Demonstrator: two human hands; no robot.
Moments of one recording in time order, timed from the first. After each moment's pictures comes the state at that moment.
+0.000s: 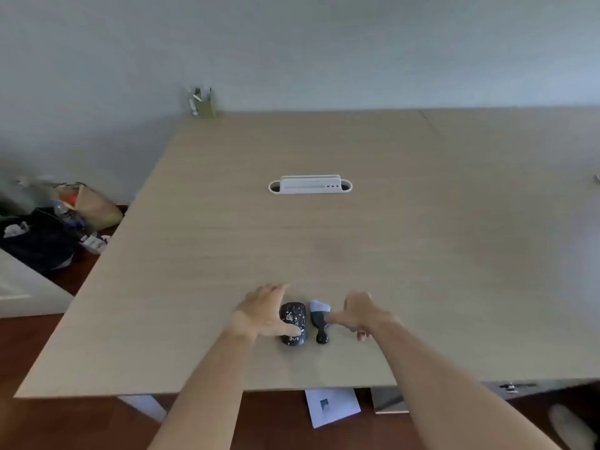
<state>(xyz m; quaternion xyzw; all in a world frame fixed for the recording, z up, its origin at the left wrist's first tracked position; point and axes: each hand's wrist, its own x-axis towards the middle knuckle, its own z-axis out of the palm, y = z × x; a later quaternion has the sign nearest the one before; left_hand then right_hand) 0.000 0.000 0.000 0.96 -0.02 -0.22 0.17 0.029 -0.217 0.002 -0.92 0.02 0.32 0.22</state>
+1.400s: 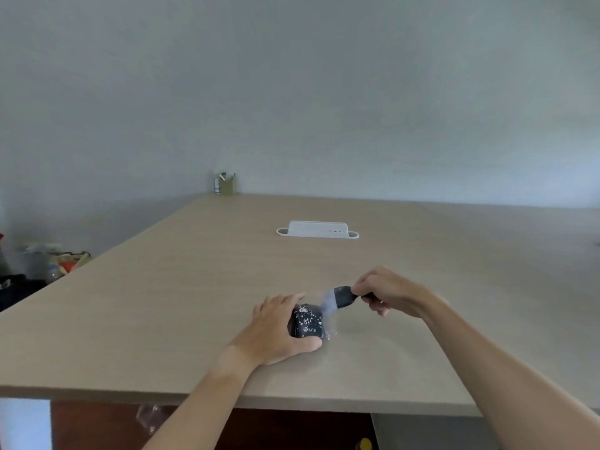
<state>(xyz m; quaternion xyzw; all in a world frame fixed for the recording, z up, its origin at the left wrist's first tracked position) -0.019 -0.004 -0.144 0.95 -0.12 0.08 0.26 0.043 -0.243 -0.061 -0.87 -0.14 0.15 0.45</state>
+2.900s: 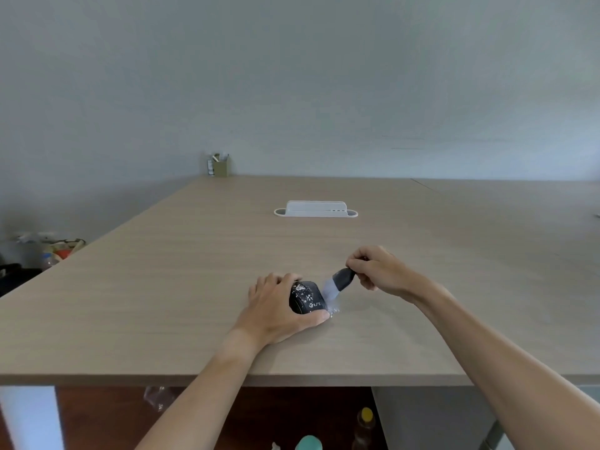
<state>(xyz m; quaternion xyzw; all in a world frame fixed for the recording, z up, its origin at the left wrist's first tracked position) -0.022 -0.010 -0.139 0.96 -0.05 0.13 0.25 0.030 -0.226 -0.069 -0.88 -0.17 0.03 0.44</state>
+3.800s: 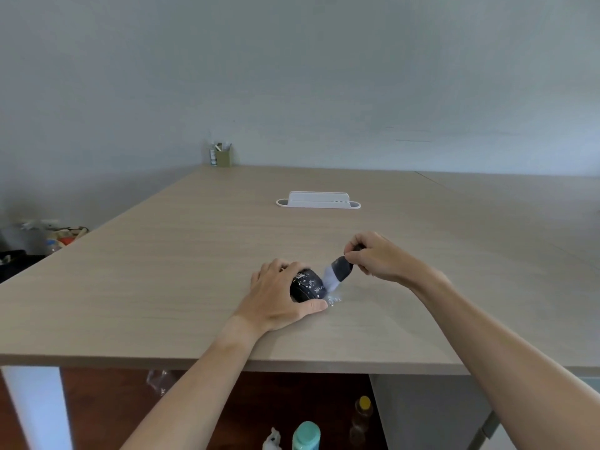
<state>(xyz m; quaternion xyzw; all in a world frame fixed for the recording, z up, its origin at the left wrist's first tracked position) -0.019 -0.006 -0.141 0.95 -0.09 0.14 0.25 0.031 -0.218 -0.062 -0.90 -0.19 0.01 0.39</state>
